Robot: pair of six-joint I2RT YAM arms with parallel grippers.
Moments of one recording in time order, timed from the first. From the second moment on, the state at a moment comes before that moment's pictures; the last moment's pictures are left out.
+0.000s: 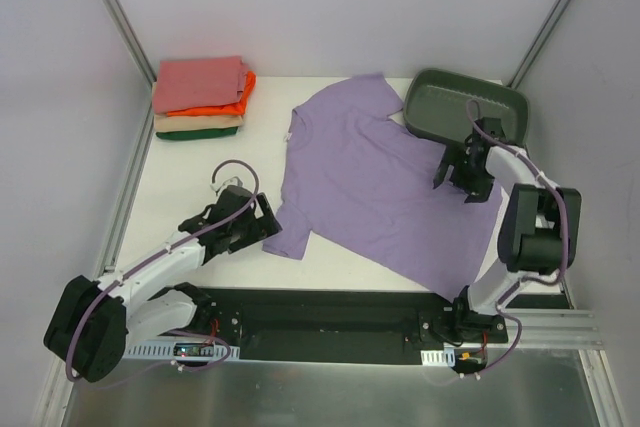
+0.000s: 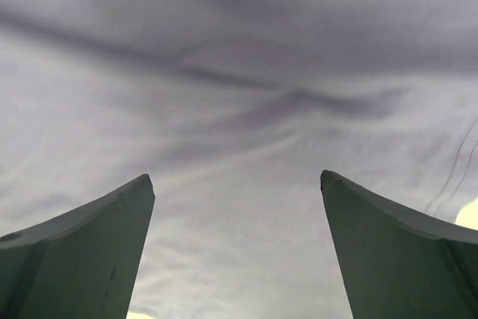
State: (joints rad) left arm -0.52 1.05 0.49 -0.37 -0.06 -0.88; right arm -0.10 1.75 1.18 -0.70 -0.07 0.32
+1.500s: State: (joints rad) left arm -0.91 1.33 1.10 -0.76 -0.34 -0.90; right arm 0.17 0.79 0.51 -0.59 -0.07 0.37
